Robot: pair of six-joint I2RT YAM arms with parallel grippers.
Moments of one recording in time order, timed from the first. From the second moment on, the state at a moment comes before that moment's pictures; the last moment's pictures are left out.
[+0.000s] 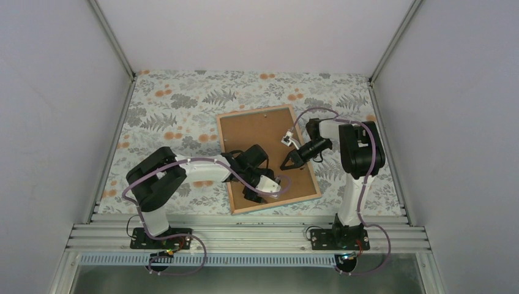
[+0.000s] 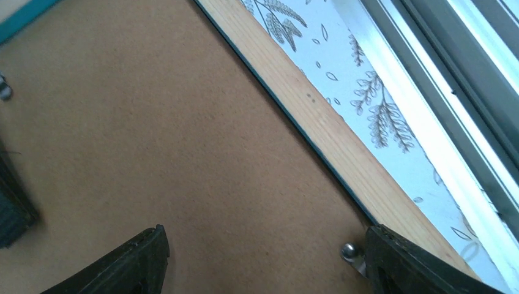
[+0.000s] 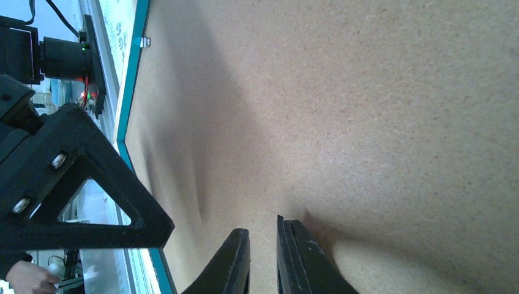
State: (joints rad) left arm -0.97 1.78 0.96 -0.24 0.45 0.93; right arm 0.18 2.03 1.15 -0.94 -0.89 -0.67
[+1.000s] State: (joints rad) left arm -0.92 1.74 0.99 -0.38 0.39 0.82; right arm 0.21 1.97 1.10 -0.92 -0.87 -0.64
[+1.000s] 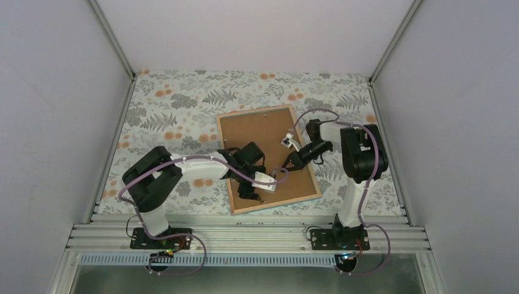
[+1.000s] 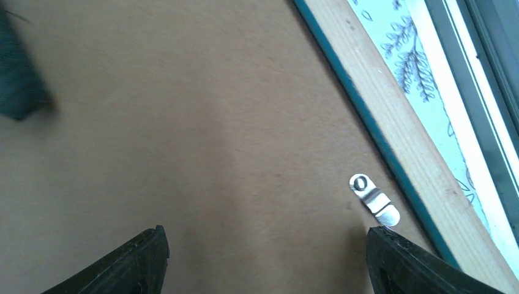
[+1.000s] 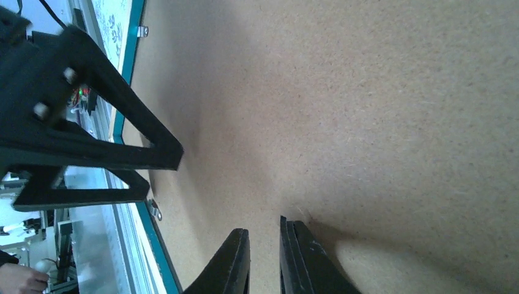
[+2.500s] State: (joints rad) left arm -1.01 1.75 0.97 -0.31 0.32 0.79; right arm 0.20 1.97 1.09 -0.91 -0.87 -0.59
